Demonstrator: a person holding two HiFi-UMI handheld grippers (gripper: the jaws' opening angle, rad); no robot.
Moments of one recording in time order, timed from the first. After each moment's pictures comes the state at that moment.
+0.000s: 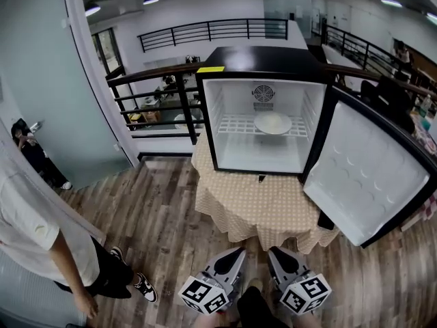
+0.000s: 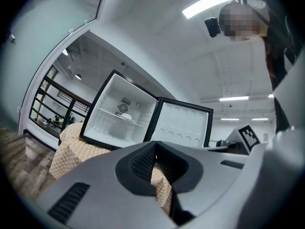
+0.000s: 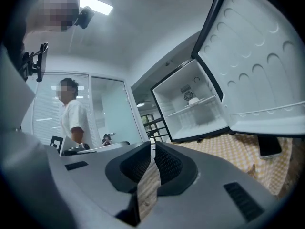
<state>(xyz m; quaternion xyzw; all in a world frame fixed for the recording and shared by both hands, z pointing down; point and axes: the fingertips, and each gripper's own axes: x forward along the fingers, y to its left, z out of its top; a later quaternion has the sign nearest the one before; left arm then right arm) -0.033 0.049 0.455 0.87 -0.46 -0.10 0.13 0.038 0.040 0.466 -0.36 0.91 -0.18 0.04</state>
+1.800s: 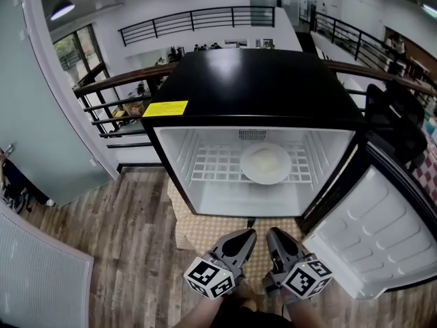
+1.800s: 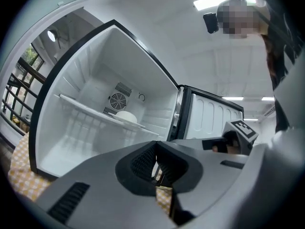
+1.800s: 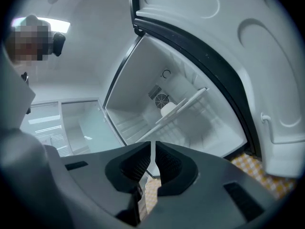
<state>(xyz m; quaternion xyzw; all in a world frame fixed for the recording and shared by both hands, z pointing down) -0.007 -0.236 0.441 0.91 -0.39 -0.09 0.13 0.041 -0.242 0.447 -0.40 0.85 -0.31 0.14</state>
